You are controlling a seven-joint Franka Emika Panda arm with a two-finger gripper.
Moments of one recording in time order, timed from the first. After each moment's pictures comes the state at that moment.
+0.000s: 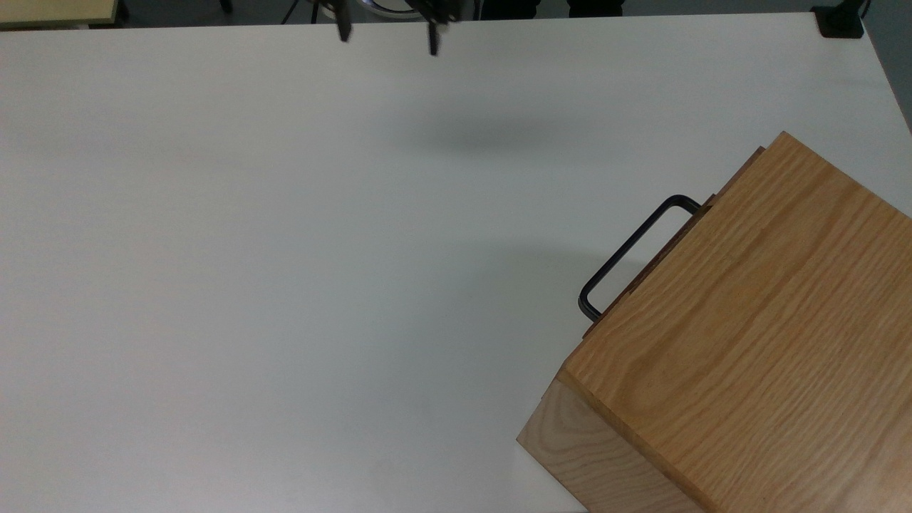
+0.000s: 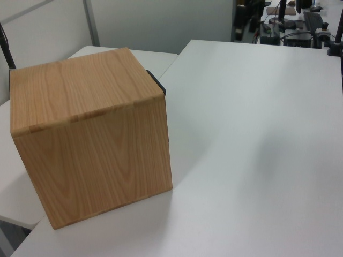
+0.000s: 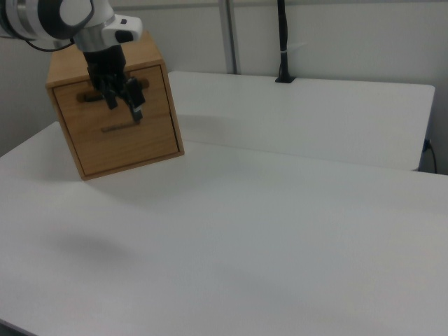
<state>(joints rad) -0.01 0.02 0.10 -1.57 0.02 1.74 0.31</state>
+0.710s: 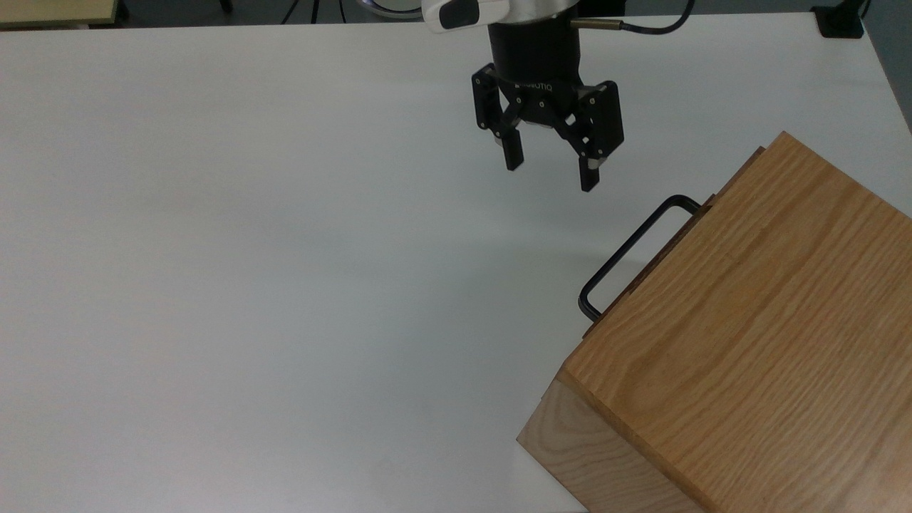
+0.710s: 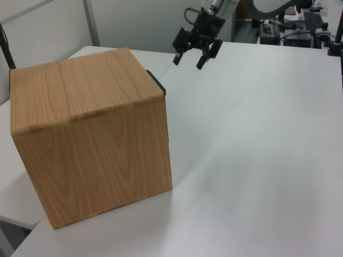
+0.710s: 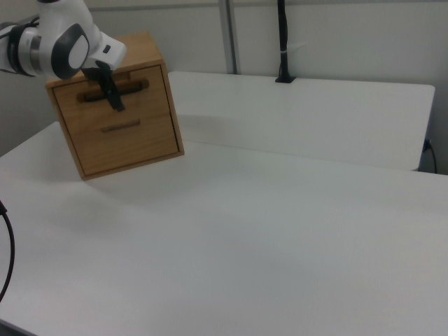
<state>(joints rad) 0.17 0.22 0.11 -1.57 0.11 2.31 0.89</state>
